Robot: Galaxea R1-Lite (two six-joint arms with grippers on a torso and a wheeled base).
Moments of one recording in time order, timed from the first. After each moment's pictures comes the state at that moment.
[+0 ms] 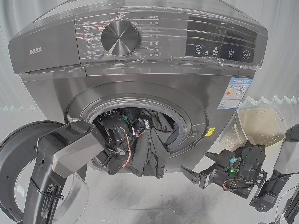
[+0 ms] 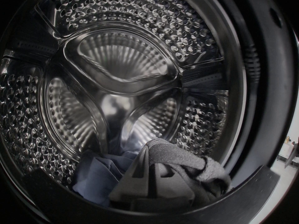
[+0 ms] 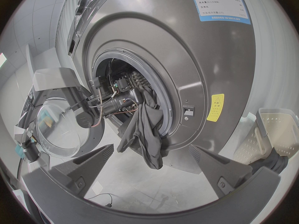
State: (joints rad) left arm -0.50 2.54 -1.29 -1.50 0.04 -0.09; right arm 0.68 1.98 -0.21 -1.54 -0.08 0.10
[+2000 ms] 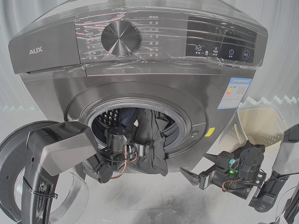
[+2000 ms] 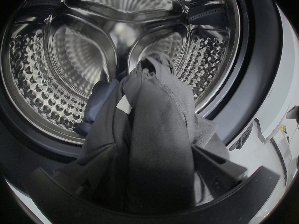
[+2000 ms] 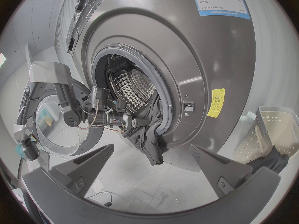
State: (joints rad) left arm -0.50 2.45 -1.04 -1.11 0.06 -0.09; right arm 0.68 2.00 -0.20 -1.54 -0.08 0.10
